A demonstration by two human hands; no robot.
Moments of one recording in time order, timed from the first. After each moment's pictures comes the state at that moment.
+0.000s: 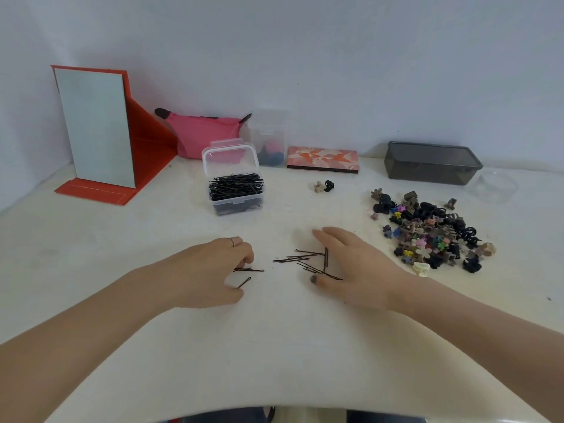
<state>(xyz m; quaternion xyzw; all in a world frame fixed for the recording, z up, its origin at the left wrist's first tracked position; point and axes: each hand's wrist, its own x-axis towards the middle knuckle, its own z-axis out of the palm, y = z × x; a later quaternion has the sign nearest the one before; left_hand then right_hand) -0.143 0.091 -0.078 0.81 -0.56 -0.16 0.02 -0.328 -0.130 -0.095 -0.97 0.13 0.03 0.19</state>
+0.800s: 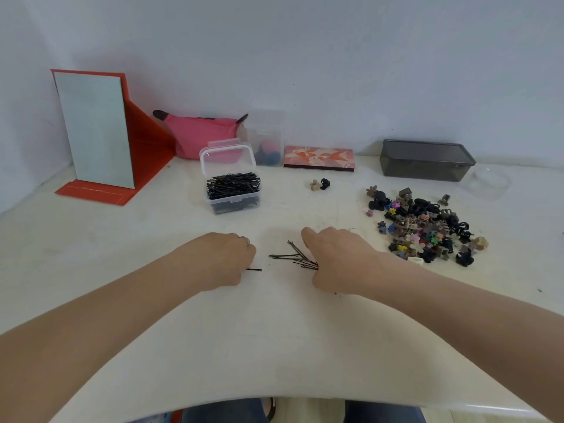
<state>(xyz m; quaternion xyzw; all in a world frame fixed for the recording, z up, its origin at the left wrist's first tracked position) -0.150 0.052 -0.081 0.77 -0.57 -0.05 -0.29 -0.301 -0.098 -0.060 -0.98 0.15 0.11 0.04</state>
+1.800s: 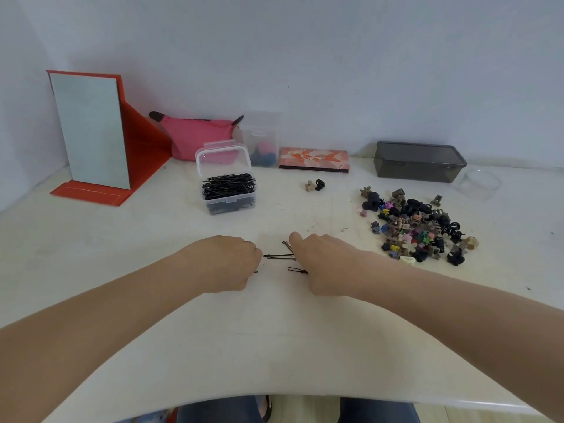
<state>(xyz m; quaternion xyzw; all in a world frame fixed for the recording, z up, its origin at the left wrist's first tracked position) -0.161 0.046 -0.084 0.72 -0.63 0.00 -0.29 -0.301 -0.096 -0.065 -0.99 0.08 0.12 0.03</state>
